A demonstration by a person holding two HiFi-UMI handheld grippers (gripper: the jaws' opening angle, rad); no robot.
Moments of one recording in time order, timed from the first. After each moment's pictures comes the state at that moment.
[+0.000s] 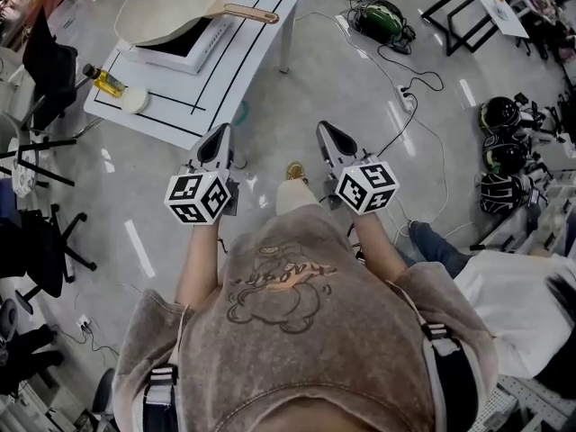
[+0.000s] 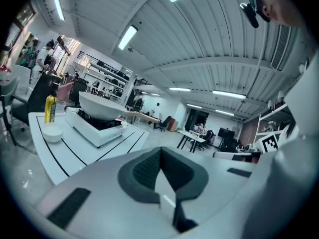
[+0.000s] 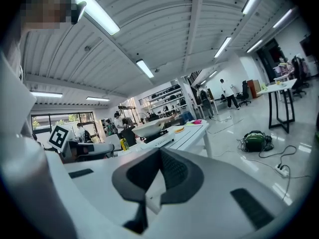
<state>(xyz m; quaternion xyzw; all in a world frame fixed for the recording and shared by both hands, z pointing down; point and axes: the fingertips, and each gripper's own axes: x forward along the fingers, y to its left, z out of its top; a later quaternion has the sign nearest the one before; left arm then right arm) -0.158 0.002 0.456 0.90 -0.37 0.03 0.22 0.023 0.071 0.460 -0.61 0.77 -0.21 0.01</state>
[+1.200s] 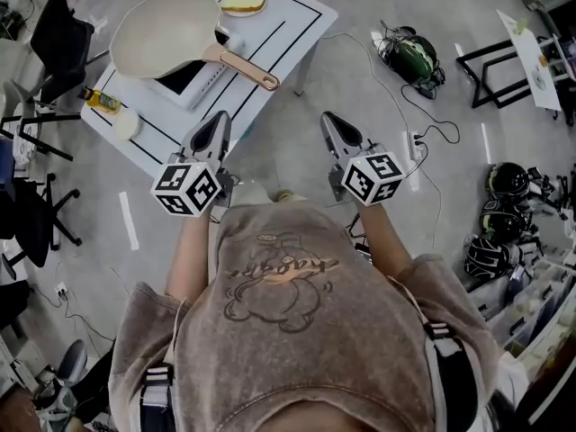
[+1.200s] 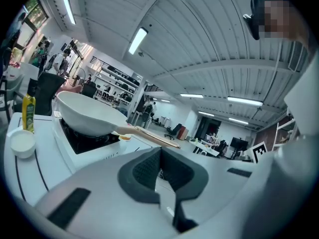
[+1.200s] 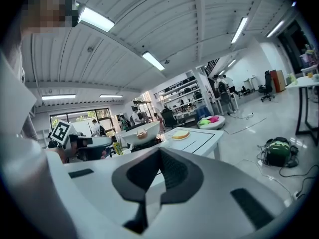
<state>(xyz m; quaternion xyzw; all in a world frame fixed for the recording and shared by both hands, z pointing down) -0.075 -0.158 0.431 0.87 -0.43 0.00 0.23 0.123 -0.127 0.455 -0.51 0.83 -0.21 -0.02</state>
